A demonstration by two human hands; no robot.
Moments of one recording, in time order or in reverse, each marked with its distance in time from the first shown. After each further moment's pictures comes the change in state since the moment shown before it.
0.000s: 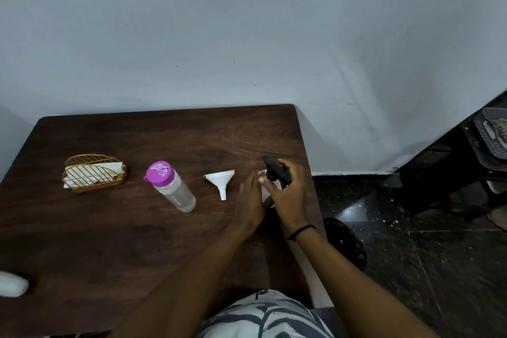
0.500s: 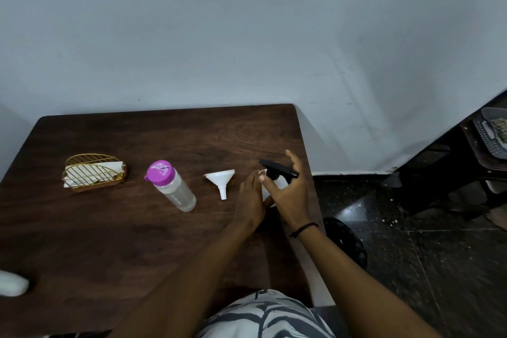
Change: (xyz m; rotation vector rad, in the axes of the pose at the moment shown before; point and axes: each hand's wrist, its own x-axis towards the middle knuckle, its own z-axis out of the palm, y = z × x) left_hand -0.001 0.000 -0.001 0.018 -0.009 -0.018; right_hand -0.001 -0.008 -0.005 -0.015 -0.022 0.047
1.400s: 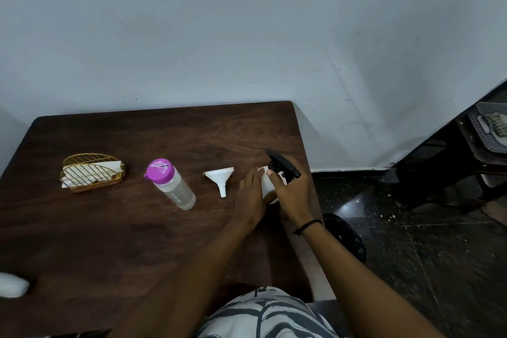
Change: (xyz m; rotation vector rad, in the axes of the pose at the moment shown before) left_hand 0.005 -0.008 0.009 -0.002 -0.006 -0.009; right_hand -0.002 -0.009 -0.005 0.008 0.033 0.000
